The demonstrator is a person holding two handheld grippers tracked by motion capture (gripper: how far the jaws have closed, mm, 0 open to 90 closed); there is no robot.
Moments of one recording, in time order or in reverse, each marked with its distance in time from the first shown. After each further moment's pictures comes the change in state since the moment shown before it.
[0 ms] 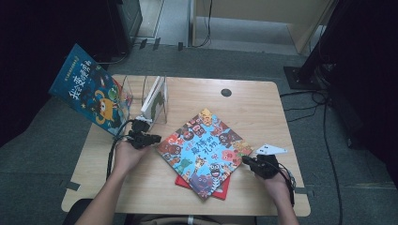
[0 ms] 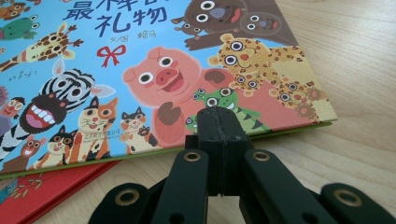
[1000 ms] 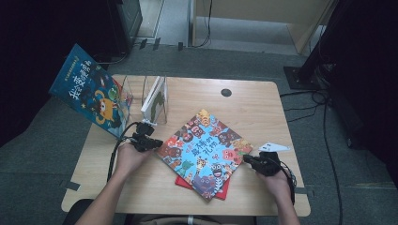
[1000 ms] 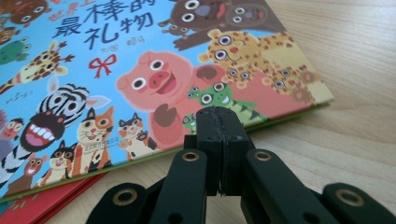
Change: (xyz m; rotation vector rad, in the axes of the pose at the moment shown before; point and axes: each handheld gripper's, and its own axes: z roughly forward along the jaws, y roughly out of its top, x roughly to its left) left arm -0.012 -0.003 0.006 0.092 -0.007 0.062; right arm -0.012 0.000 0.003 0.004 0.013 0.077
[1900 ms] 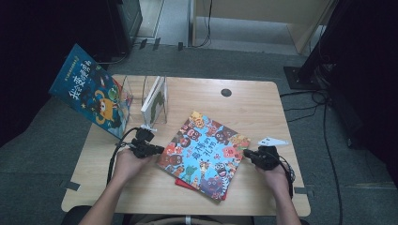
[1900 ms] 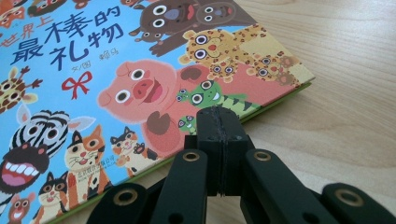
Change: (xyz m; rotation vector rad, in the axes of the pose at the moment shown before) left arm -0.013 -0.017 -0.008 0.003 -0.070 -0.011; right arm -0.008 0.013 0.009 0.000 -0.034 0.001
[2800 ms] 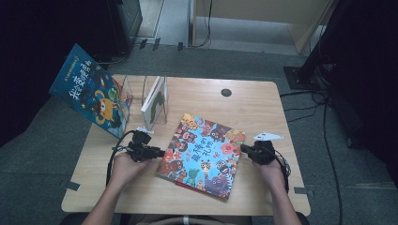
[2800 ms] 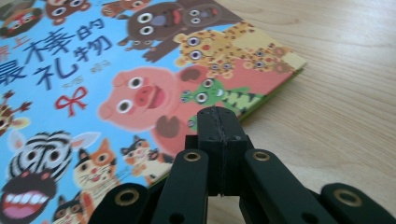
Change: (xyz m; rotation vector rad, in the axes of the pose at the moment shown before) left arm -0.006 -0.006 -0.013 -0.040 -0.005 -0.013; right arm 0.003 0.014 0.011 -0.002 0.001 -0.039
